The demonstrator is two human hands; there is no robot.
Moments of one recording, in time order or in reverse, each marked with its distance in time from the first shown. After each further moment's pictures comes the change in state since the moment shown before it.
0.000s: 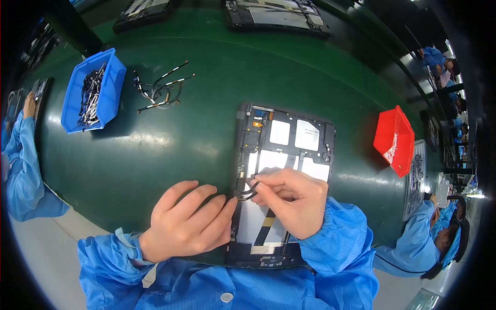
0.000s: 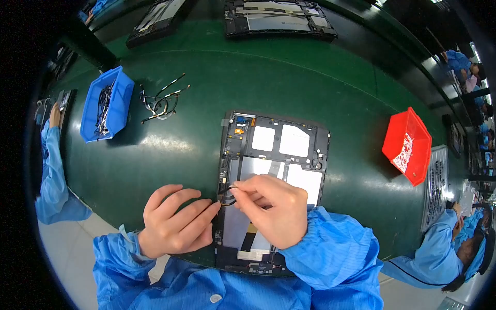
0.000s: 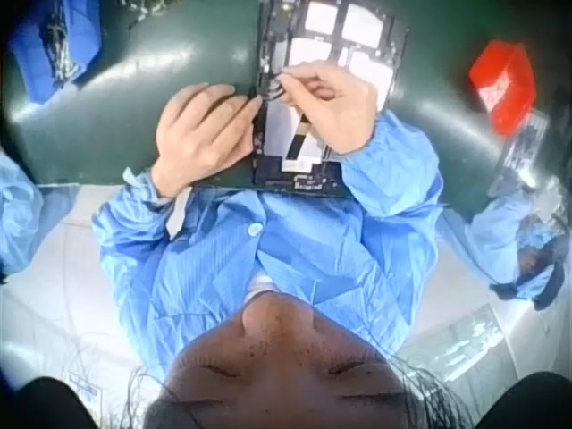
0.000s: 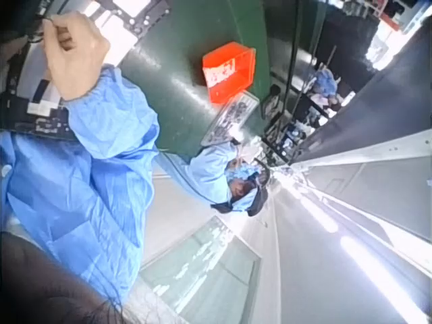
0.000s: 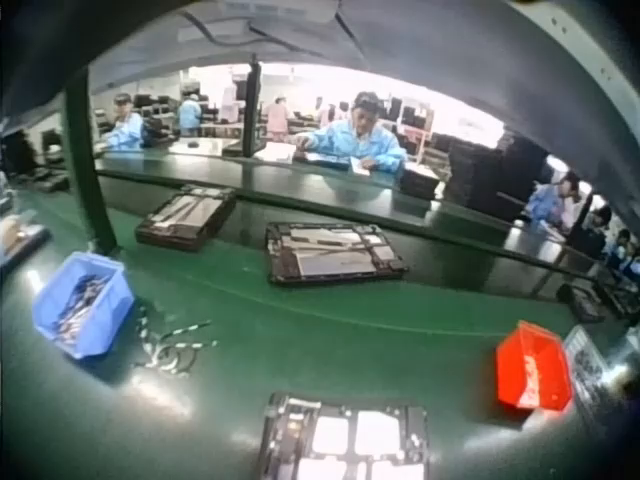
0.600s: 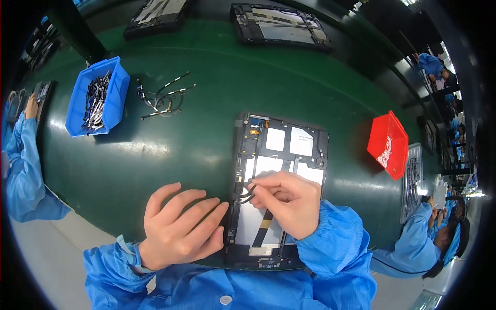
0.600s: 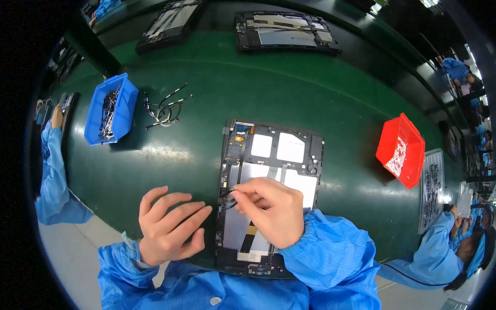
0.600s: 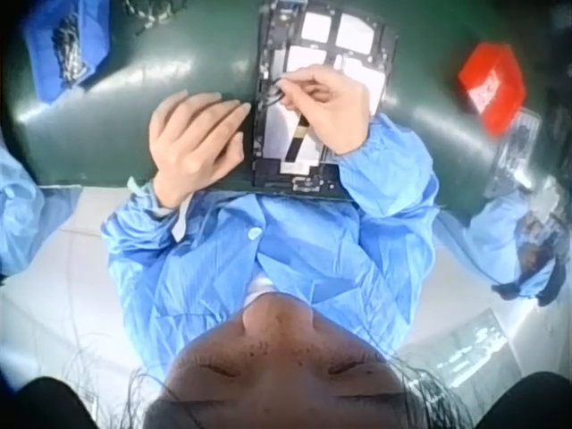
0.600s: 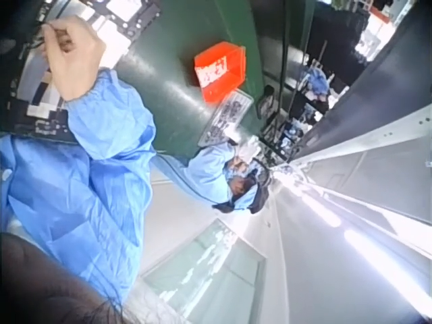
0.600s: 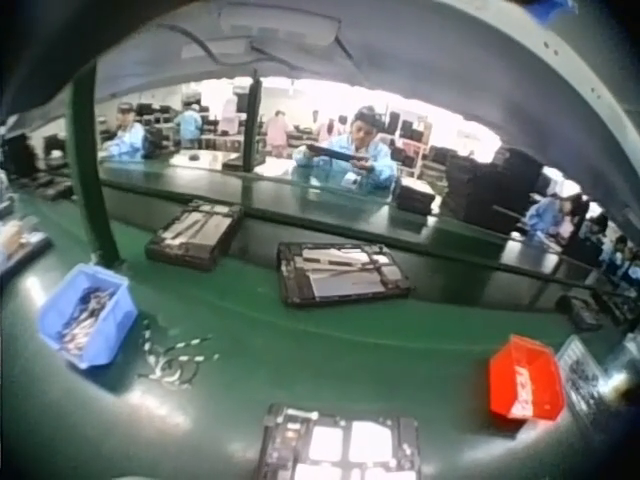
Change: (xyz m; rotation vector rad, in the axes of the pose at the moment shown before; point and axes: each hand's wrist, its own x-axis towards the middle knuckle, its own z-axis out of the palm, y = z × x) left_hand -0.002 0.004 -0.020 -0.006 0.002 -0.134; right_hand 0.001 -0.005 -0.004 0.063 -0.088 0.095
